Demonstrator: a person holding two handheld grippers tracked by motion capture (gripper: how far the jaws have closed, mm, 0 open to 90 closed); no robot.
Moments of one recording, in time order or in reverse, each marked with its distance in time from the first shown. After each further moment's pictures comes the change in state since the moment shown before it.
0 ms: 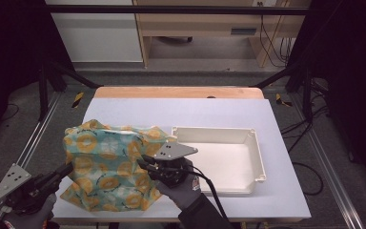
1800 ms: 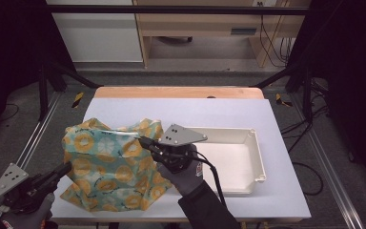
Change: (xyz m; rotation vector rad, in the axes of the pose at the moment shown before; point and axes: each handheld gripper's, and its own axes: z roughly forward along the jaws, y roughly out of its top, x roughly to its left) left arm 0.004 0.001 -0.002 -0.003 0.000 -0.013; right arm -0.008 0.041 -0.017 -0.135 -0.029 -0.069
